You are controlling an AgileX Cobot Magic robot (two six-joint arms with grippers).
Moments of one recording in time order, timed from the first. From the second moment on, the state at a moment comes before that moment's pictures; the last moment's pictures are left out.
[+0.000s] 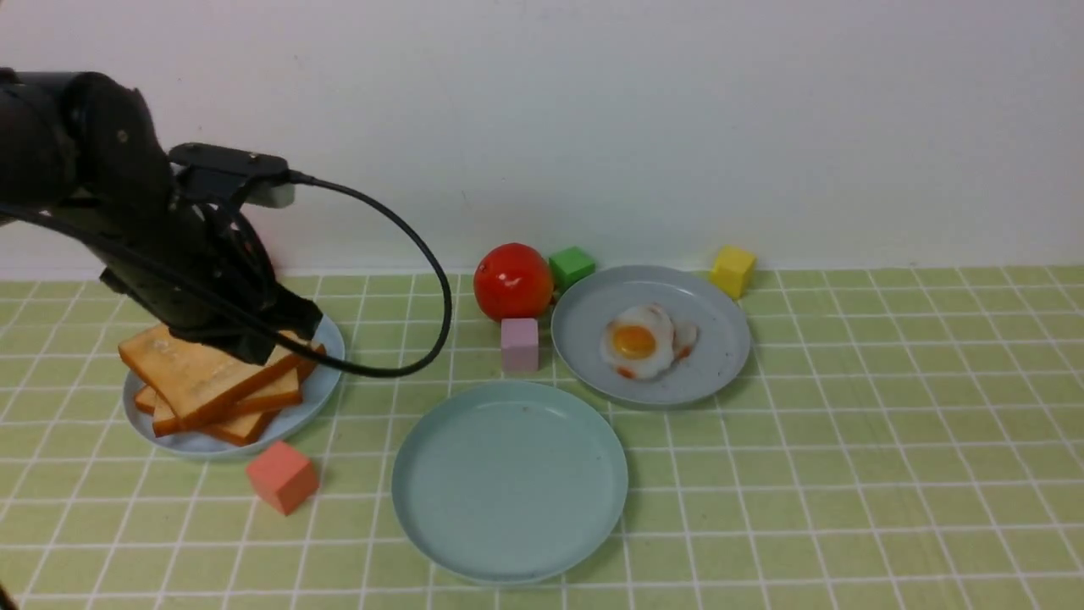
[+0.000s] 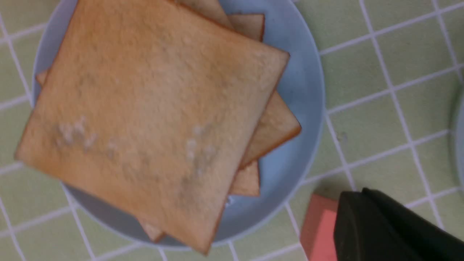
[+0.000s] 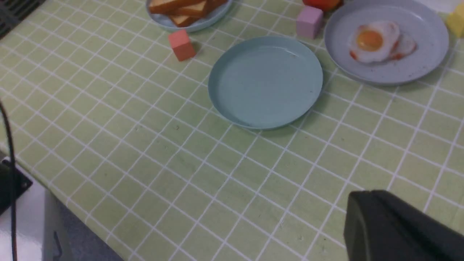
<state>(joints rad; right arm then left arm) 0.37 0.63 -0.98 0.38 1.09 -0.27 -0.13 1.77 -1.37 -0.05 0.81 0.23</state>
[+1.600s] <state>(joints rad) 0.39 0.63 -0.98 0.37 1.10 -0.29 -0.34 1.69 -1.41 0.16 0.80 0.29</state>
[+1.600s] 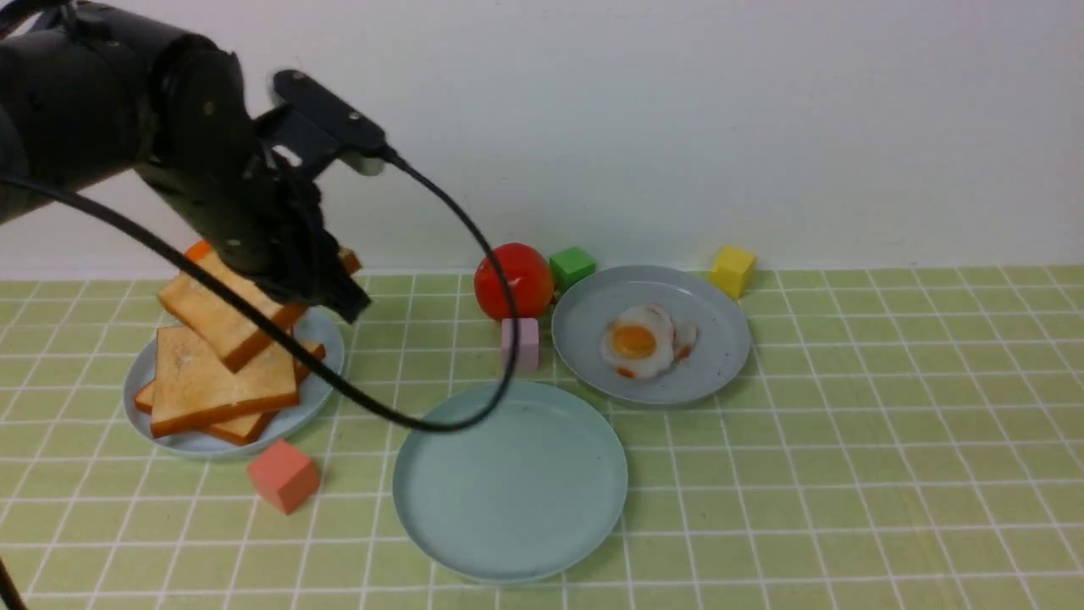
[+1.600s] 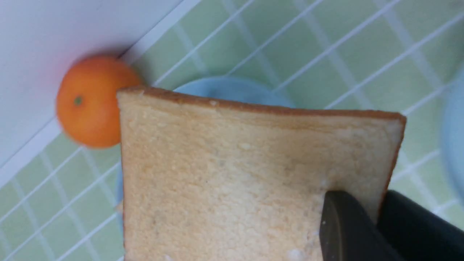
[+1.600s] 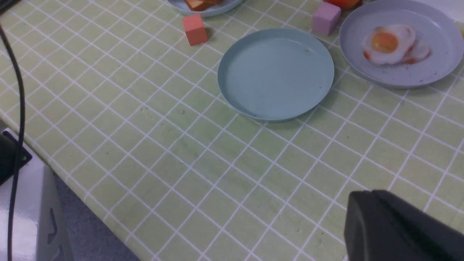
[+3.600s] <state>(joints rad) 0.19 1.90 -1.52 0.57 0.88 -0.45 -0.74 0.62 -0.77 -0.08 0.58 -0.09</state>
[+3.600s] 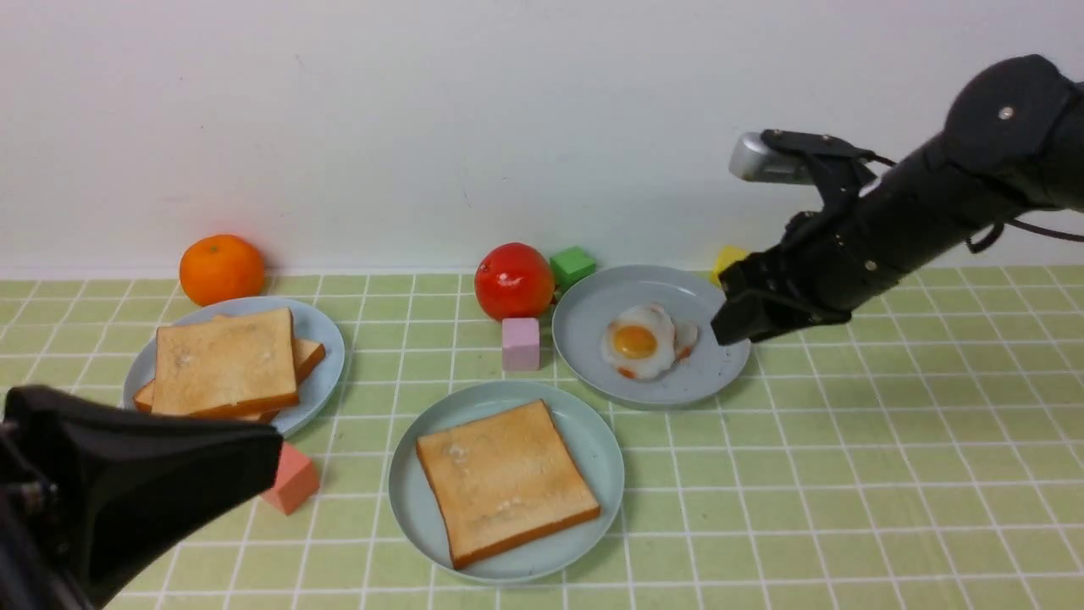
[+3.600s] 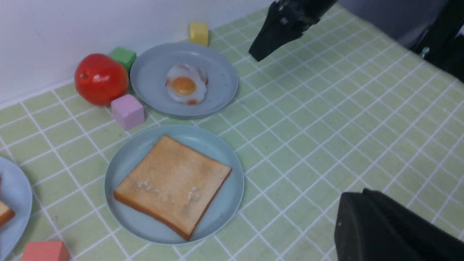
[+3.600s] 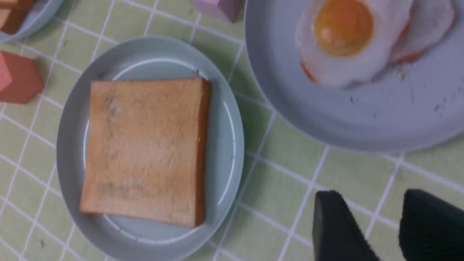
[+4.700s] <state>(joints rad) 0.18 2.47 -2.14 0.66 0.89 -0.53 -0.74 0.63 -0.73 -0.12 0.44 -0.09</state>
